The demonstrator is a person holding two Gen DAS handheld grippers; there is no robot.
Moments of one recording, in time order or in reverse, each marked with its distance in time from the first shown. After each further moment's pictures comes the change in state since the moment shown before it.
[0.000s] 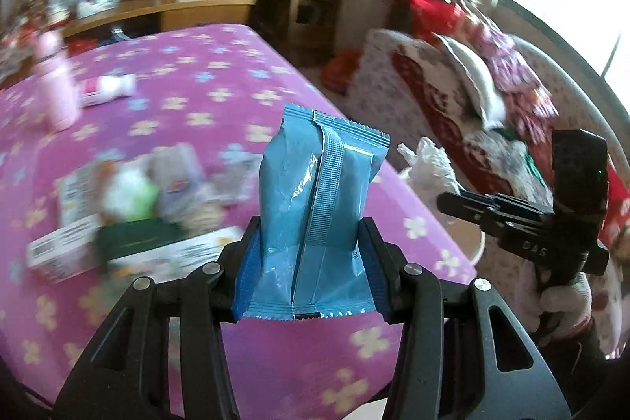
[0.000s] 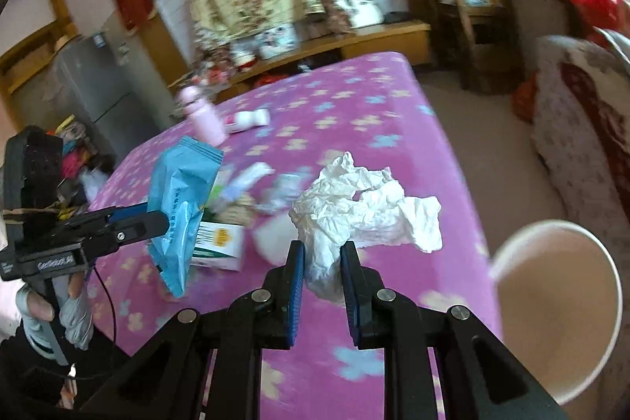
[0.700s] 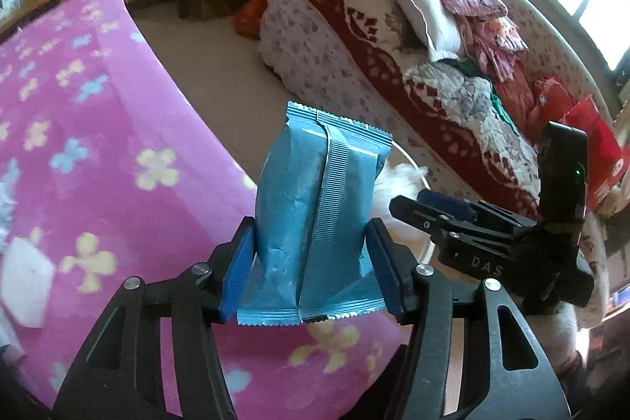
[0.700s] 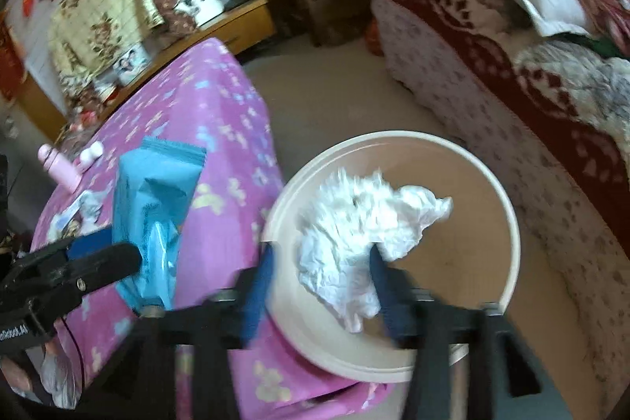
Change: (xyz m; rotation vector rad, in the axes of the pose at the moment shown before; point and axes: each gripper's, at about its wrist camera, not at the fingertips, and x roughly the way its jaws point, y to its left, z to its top) left arm 0.184 -0.152 0.010 0.107 0.229 -0.145; right arm -0.036 -0.199 -0.056 0.327 0.049 -0.329
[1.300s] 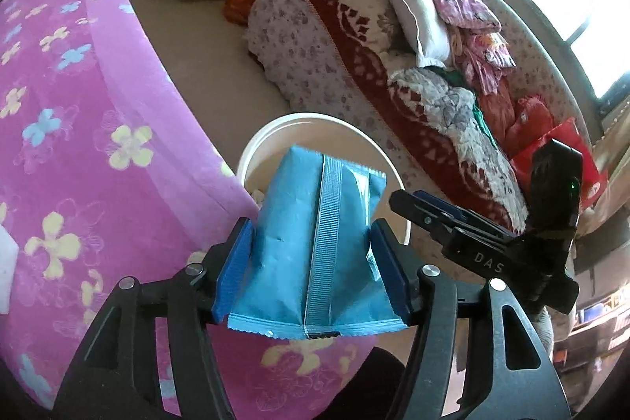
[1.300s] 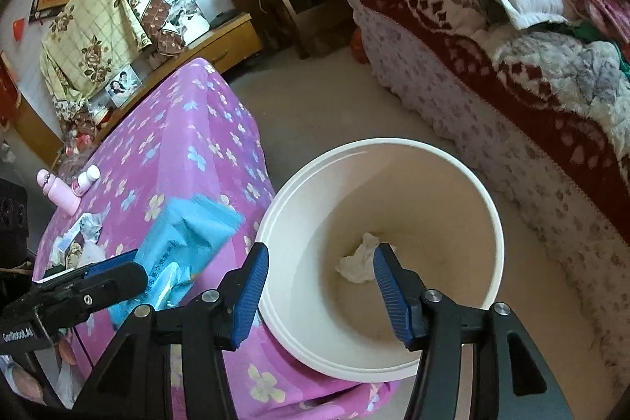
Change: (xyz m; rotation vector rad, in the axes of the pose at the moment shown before) left arm 0.004 0.006 0.003 -0.079 0.009 -0.102; right arm -0.010 -0.004 0.001 0.062 -0.031 -0.005
